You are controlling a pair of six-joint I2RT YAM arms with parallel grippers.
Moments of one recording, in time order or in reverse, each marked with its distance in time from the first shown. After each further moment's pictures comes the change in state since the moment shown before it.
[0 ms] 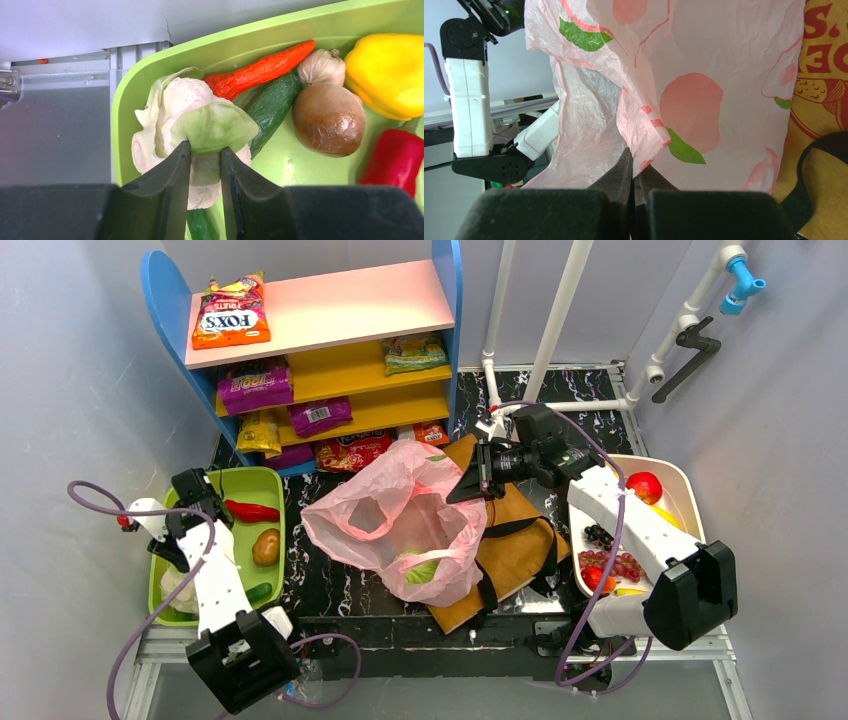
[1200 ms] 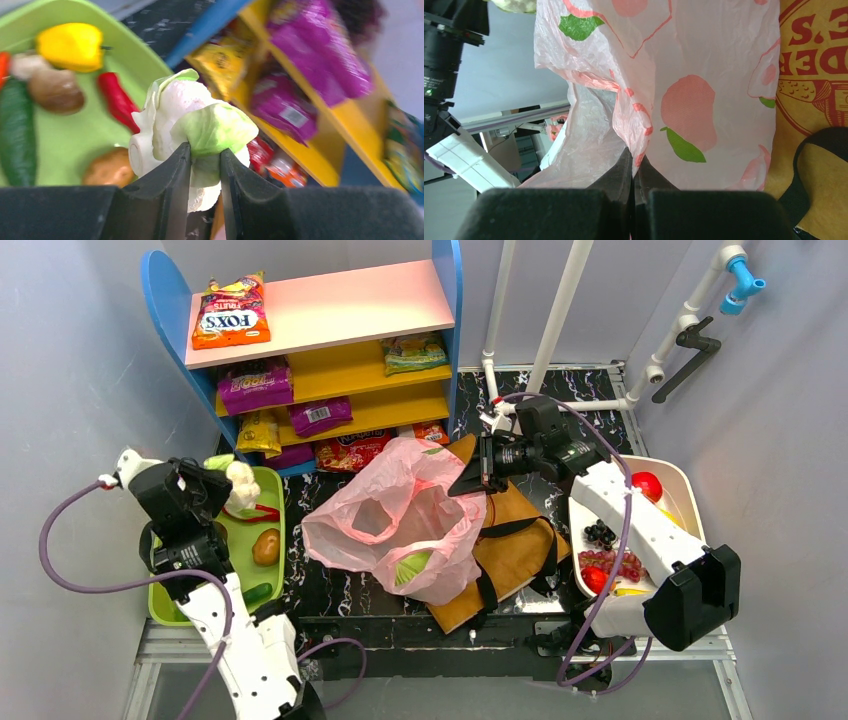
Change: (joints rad) left arm -0.003 -0.321 0.298 0.049 0.826 0.124; right arm 0.000 -0.004 0.076 -0.077 0.056 0.000
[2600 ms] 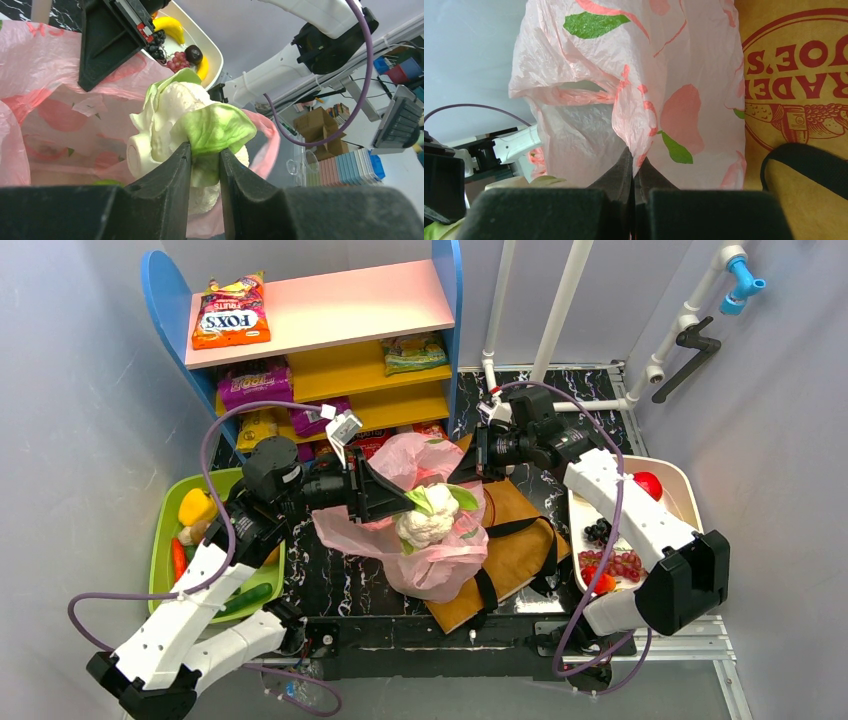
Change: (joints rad) left arm -1.131 0.164 -0.050 0.527 0.729 0.047; right arm 0.000 0.075 0.095 -0.051 0.121 -0.054
